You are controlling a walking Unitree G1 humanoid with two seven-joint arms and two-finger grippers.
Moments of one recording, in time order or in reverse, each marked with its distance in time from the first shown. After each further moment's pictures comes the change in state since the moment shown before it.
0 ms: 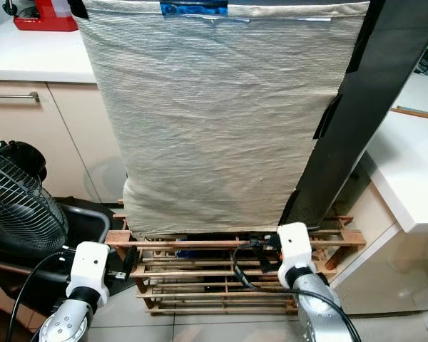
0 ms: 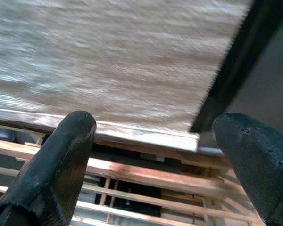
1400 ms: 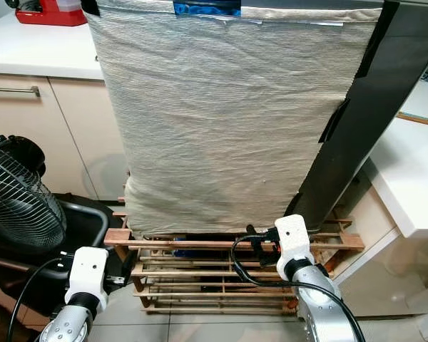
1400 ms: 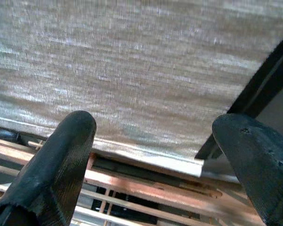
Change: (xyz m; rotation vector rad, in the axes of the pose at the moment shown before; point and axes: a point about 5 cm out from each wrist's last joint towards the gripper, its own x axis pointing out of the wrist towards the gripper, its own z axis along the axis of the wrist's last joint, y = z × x) left arm -0.005 -0.003 -0.007 -0.025 0.029 0.035; right arm 0.004 0.000 0.012 -0.027 -0.016 0.042
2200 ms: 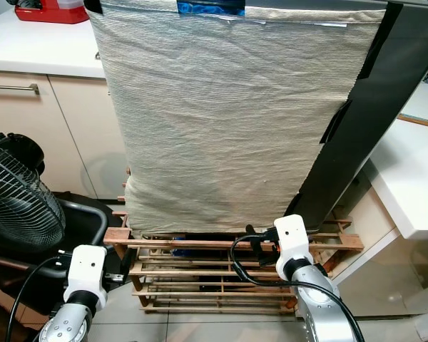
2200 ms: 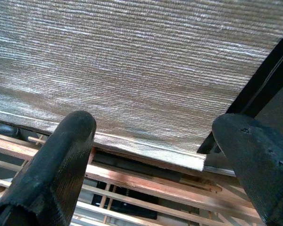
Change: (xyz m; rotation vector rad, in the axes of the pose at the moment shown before) left arm 0.002 0.002 0.002 -0.005 -0.009 0.014; right arm 0.000 0.001 -0.004 0.006 0.017 0.002
